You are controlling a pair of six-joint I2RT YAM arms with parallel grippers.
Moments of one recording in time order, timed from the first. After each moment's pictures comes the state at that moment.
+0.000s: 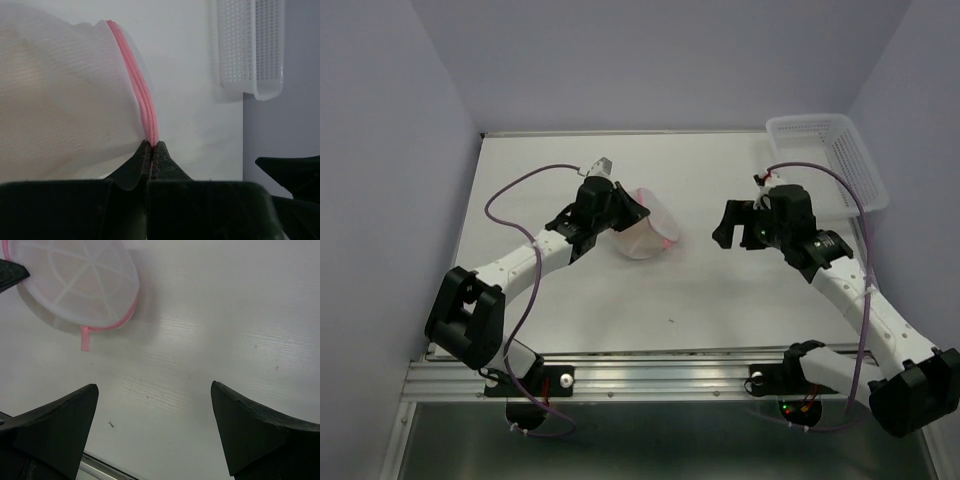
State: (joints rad) left arm -0.57 1.46 0.96 0.05 0.08 -0.92; right arm 0.34 1.06 0.95 -0.52 -0.14 0.34
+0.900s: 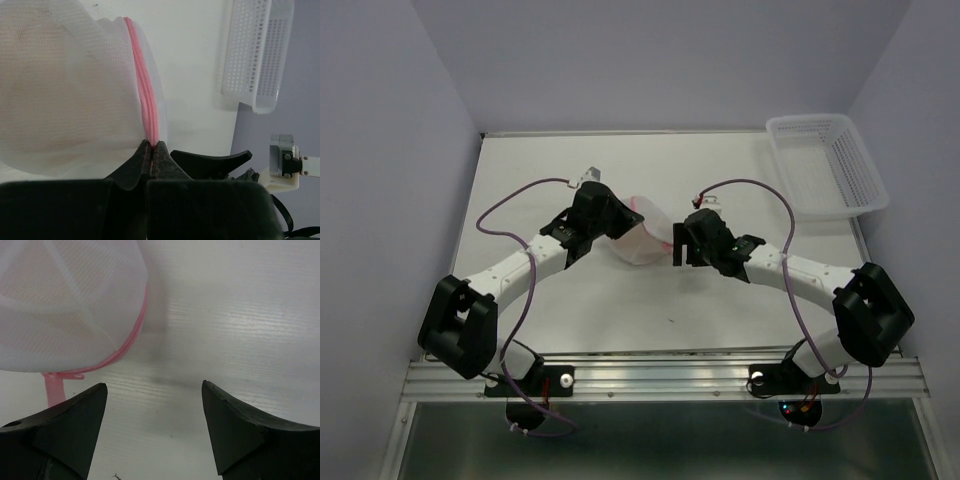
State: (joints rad) left arm -0.57 1.40 0.92 -0.06 0.03 -1.08; right arm 0.74 1.47 0.90 -0.26 0.32 0.56
